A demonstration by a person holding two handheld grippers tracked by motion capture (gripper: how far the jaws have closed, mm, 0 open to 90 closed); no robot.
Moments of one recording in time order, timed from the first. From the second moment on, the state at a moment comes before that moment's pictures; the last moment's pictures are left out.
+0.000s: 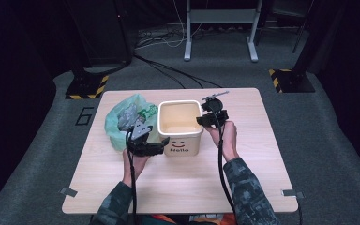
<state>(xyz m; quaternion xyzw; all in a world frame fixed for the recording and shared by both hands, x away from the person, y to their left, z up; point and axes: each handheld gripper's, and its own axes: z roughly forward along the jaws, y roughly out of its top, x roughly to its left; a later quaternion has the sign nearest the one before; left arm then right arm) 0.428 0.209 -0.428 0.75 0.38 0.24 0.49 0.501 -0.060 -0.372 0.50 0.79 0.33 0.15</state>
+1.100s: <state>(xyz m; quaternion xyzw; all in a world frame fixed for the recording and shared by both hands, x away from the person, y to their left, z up) 0.422 0.219 -0.434 0.75 0.38 0.22 0.49 0.491 -0.070 -0.387 0.49 0.77 0.38 0.16</state>
